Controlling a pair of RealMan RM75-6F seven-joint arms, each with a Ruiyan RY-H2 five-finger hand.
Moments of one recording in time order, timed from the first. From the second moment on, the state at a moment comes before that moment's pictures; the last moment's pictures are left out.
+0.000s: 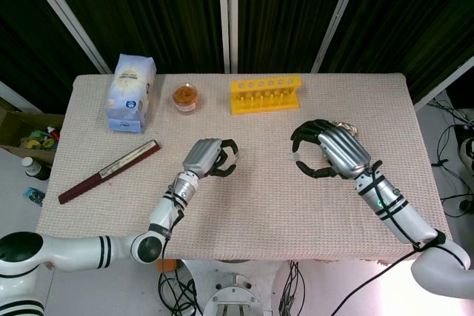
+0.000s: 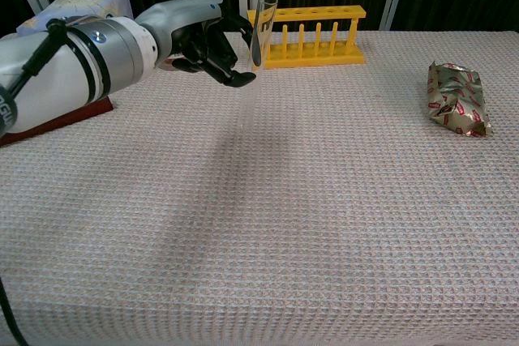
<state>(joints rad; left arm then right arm) -0.86 -1.71 -0.38 -1.60 0.83 0.95 0.27 0.66 -0.95 0.27 -1.92 -1.41 0.95 0.27</state>
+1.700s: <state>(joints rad) -0.99 -1.74 -0.36 -1.66 0.75 1.07 0.44 0.85 -1.06 0.28 -1.93 -1.16 0.84 -0.04</state>
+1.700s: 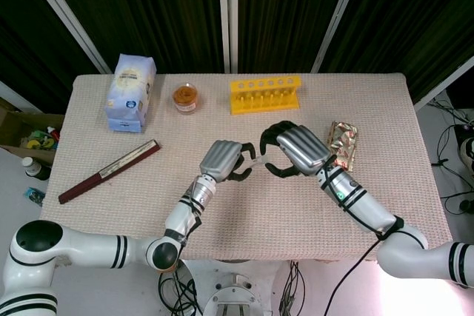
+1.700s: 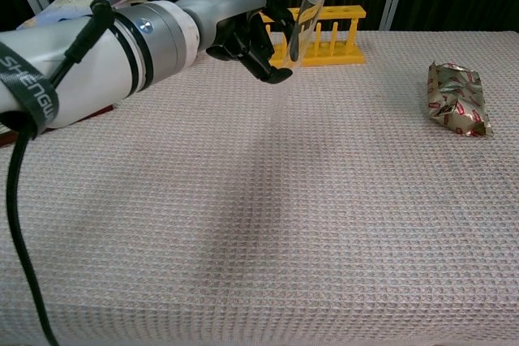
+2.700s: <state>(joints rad) -1.01 -1.70 -0.34 -1.68 0.70 1.07 0.46 0.88 -1.12 0.25 -1.89 -1.13 0.86 -0.12</state>
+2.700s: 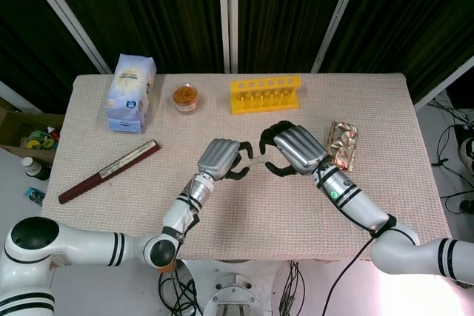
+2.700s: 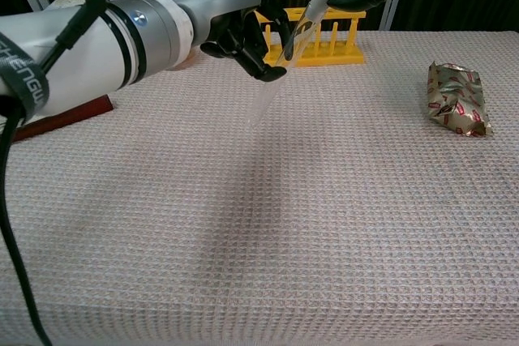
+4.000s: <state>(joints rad) -1.01 -1.89 -0.27 -1.26 0.63 1.04 0.58 0.61 -0.99 0.19 -1.81 -1.34 1.06 0.25</state>
